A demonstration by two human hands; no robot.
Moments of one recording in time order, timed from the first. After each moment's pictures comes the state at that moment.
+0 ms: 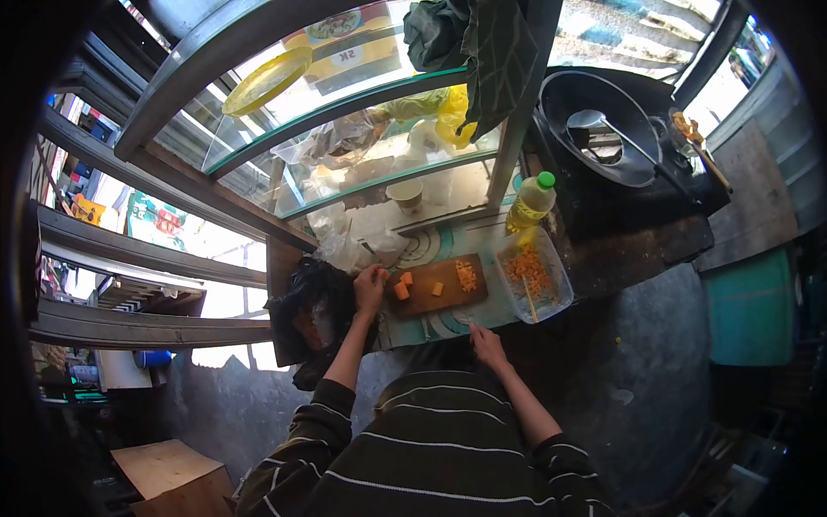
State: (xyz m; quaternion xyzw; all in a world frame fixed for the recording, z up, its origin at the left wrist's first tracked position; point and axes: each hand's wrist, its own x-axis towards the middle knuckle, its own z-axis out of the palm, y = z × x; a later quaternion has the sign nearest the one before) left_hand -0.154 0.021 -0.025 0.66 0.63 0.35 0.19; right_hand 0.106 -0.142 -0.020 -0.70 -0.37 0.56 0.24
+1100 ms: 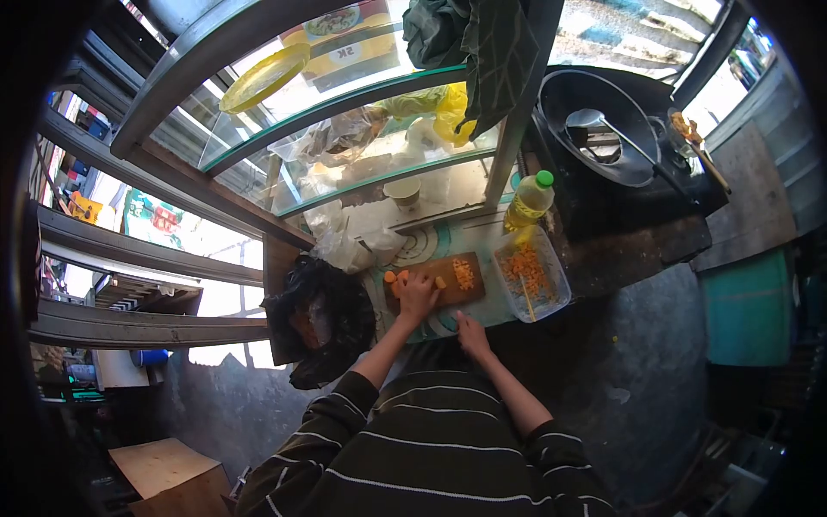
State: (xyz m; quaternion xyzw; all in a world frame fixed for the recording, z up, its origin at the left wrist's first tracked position) left_hand -0.059 -0.015 -0.019 0.84 0.52 0.11 0.10; right_hand 0.079 -0.118 -0.018 -0.68 -0.30 0.61 0.27
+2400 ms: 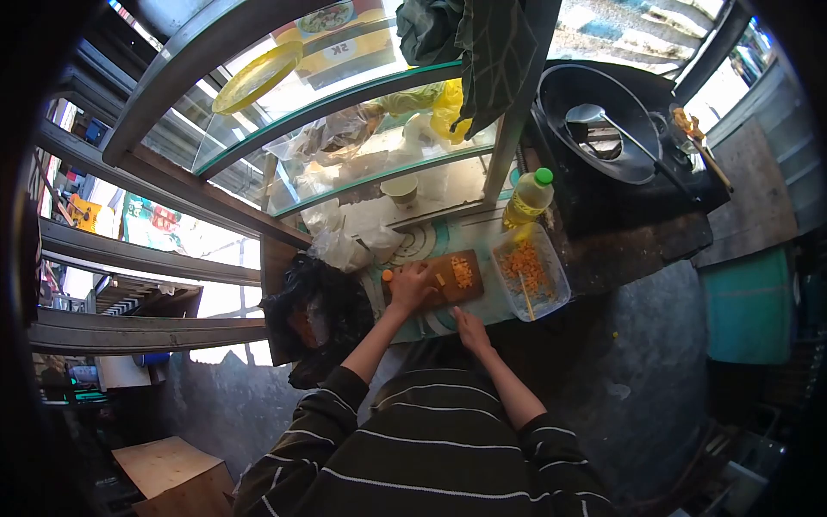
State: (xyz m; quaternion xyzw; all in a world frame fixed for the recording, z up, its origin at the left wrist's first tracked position) left_hand -0.069 0.006 -0.004 0.83 0.53 0.10 0.11; right_hand 0.084 -0.110 -0.047 -0.69 -0.48 0.47 0.27
